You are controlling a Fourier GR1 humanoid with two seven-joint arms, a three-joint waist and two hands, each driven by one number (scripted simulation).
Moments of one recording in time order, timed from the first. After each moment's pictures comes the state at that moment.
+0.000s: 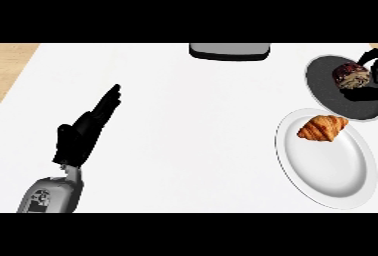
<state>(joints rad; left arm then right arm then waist) -0.18 0.17 -0.06 -1.58 -0.07 -0.12 0.21 -0.80 -0.62 -0.22 -0.39 0.51 -0.34 -0.58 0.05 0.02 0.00</state>
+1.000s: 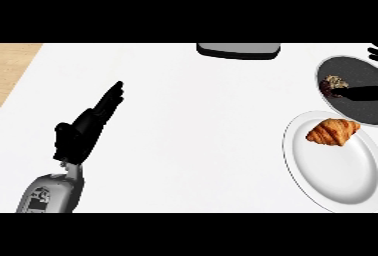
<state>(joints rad) -0.20 0.17 -0.06 -1.59 -0.06 -0.14 0.21 -0.91 -0.65 -0.38 -0.14 0.38 -0.11 -0.57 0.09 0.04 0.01</state>
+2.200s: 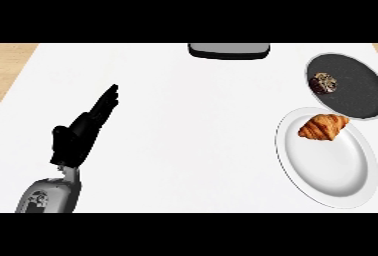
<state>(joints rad) -0.17 0.17 -0.04 -1.59 -0.07 -0.13 0.19 -0.64 -0.80 -0.56 -0.15 0.19 0.37 -0.84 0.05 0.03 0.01</state>
